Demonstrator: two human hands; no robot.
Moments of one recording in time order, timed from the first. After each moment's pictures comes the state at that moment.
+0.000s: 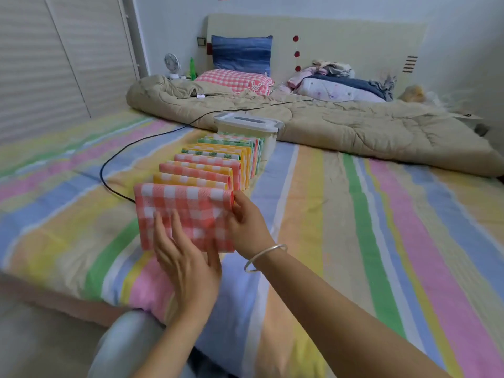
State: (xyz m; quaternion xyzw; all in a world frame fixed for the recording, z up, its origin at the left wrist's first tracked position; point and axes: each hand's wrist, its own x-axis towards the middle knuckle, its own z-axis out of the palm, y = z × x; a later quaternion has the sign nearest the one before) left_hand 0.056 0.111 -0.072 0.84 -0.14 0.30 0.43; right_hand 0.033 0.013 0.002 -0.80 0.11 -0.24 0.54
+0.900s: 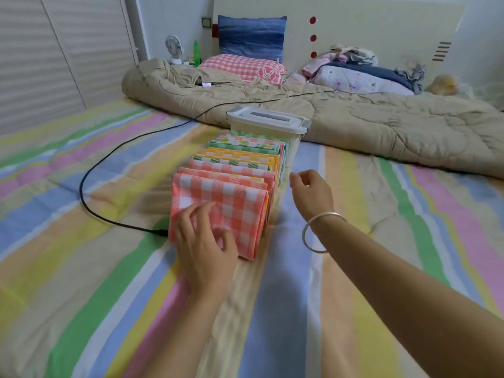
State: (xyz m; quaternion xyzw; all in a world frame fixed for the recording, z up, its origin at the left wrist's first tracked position) left_hand 0.195 0.057 -0.078 0.82 -0.18 0.32 0.44; right_hand 0.160 -0.126 0.002 -0.78 0.33 -0.29 0.44
